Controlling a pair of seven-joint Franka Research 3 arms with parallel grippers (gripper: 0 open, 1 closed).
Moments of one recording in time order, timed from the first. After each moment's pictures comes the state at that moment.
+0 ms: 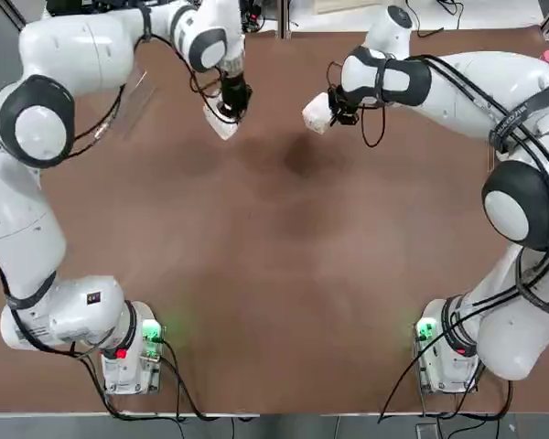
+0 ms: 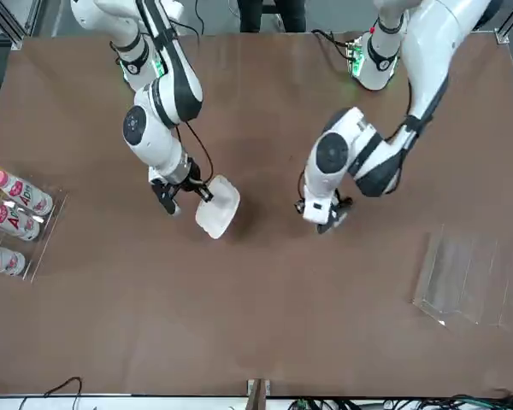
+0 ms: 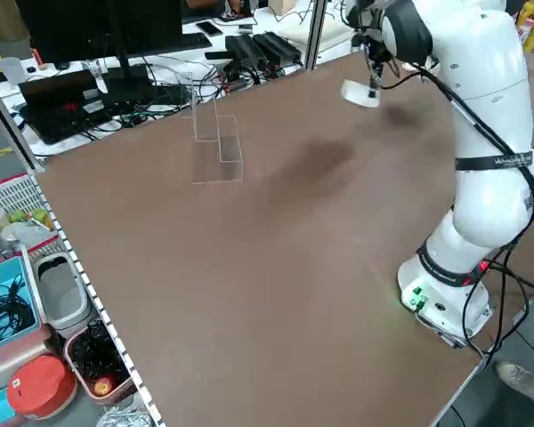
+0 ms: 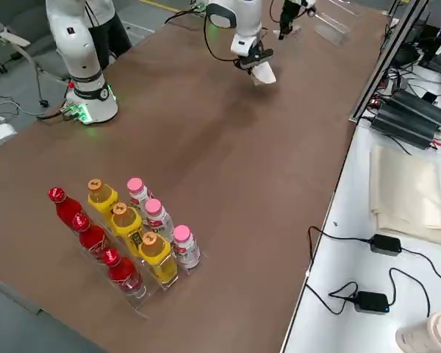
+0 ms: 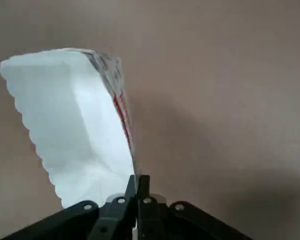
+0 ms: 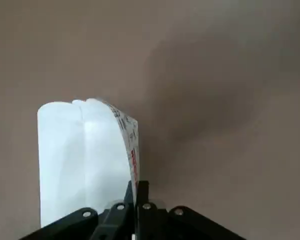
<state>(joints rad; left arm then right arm) 0.12 0.65 -0.90 -1.68 0.43 1.96 -1.56 0.96 0.28 -0.45 -2.06 0.61 2.41 0.90</state>
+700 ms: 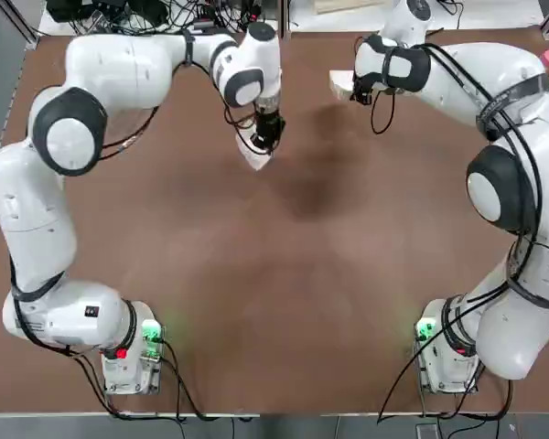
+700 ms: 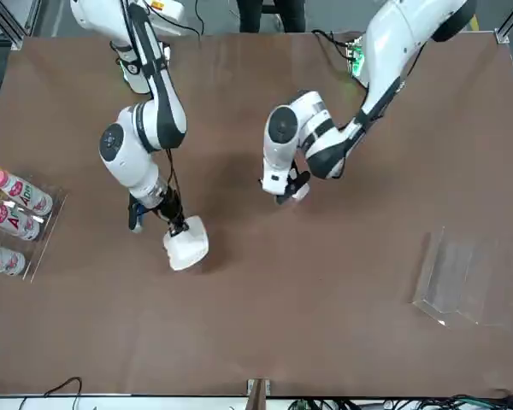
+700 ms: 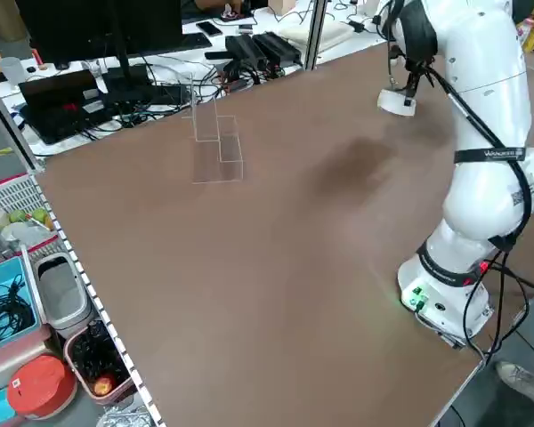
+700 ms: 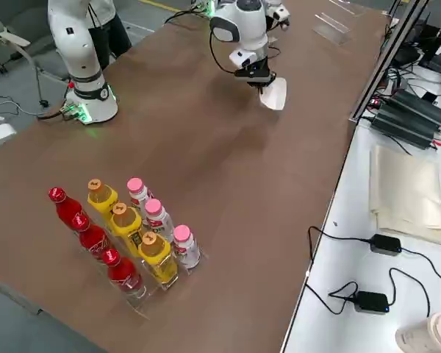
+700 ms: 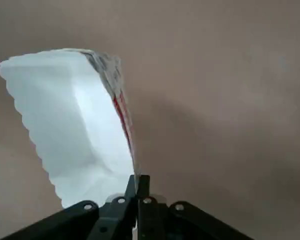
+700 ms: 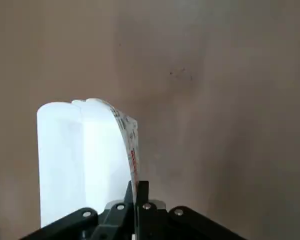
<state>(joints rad) -0.13 0.71 -0.83 -1.66 0.46 2.05 -1.62 0.93 0.38 -0.57 -2.00 0.60 2.53 1.41</state>
